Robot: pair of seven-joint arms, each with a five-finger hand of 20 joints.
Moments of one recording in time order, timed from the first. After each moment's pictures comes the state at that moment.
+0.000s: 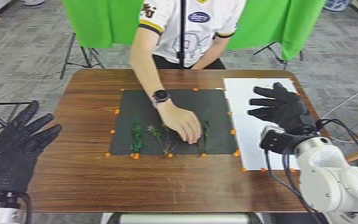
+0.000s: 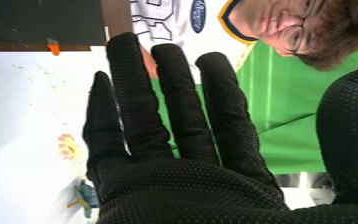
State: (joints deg) left arm 152.8 -45.3 -108.4 -136.4 32.0 24.5 29.9; right arm -107.3 -45.3 83.3 -124.4 -48.0 27.0 9.4
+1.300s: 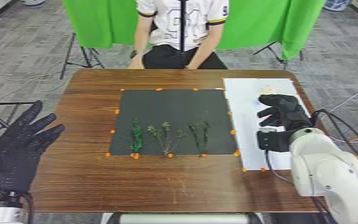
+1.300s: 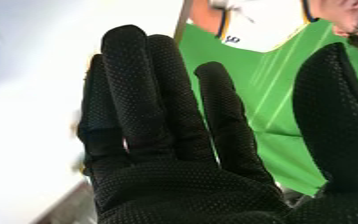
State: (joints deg) left arm 152.6 -44.1 -107.6 -136.5 31.4 25.2 30.5; right arm -95.8 -42.4 73.8 -121.8 -80.2 31.3 39.7
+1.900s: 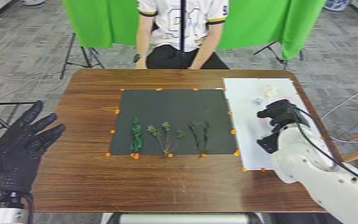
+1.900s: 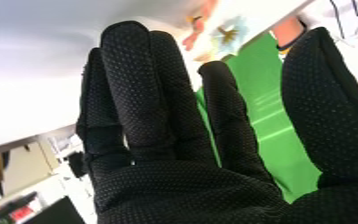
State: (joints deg) left arm 154.3 -40.1 -107.1 -136.5 27.9 26.8 35.0; right arm -75.2 -37.8 49.4 -106.3 -102.0 23.1 55.5
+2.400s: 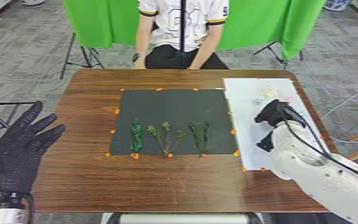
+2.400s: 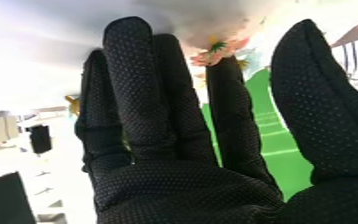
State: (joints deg) left arm 154.2 -39.8 -106.5 -136.4 27.5 27.2 35.8; right arm -66.8 -37.8 40.0 -101.7 -107.2 13.3 56.9
